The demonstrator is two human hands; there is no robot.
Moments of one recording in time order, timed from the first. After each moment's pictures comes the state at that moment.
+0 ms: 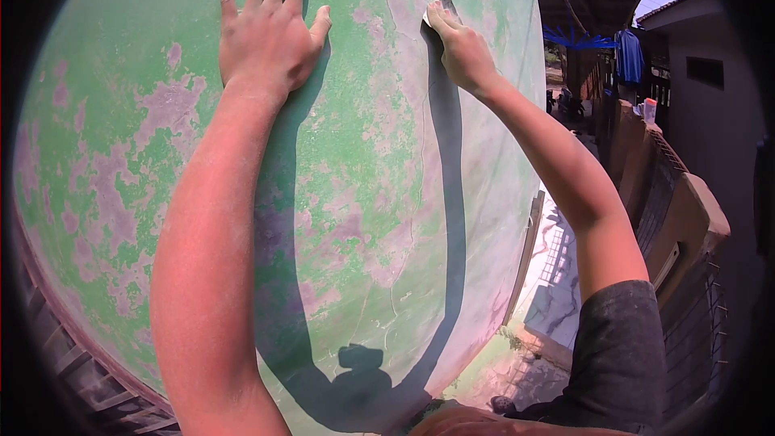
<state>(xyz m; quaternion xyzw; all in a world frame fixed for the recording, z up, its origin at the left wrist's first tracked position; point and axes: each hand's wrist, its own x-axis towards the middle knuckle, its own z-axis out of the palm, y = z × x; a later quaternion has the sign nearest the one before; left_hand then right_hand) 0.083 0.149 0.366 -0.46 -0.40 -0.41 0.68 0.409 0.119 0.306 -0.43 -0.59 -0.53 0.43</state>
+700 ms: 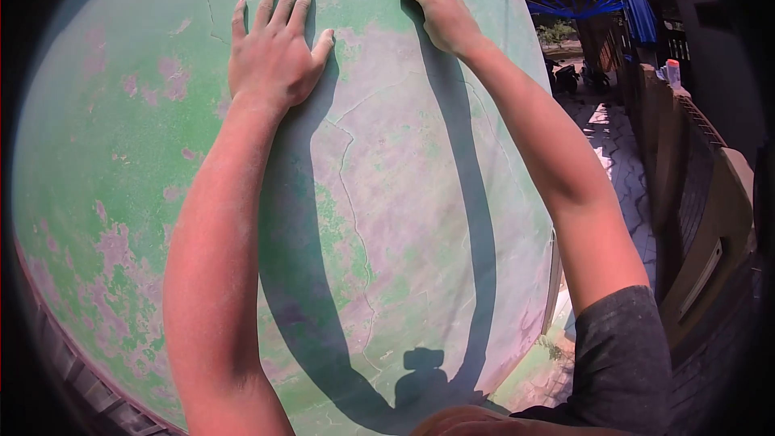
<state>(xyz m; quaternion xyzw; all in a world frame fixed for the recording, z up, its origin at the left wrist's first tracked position) 0.268 0.146 0.399 -0.58 -0.35 -0.36 0.64 0.568 0.159 0.379 -0.51 -0.54 -0.45 0.50</state>
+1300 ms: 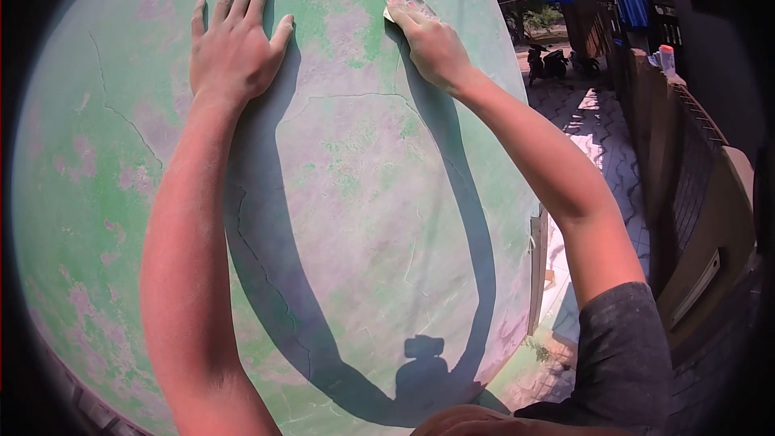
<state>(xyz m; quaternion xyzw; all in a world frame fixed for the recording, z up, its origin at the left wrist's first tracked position) 0.379 0.175 0.416 -0.55 -0.34 -0.38 0.66 0.673 0.179 0.305 -0.45 -0.54 -0.50 0.51</state>
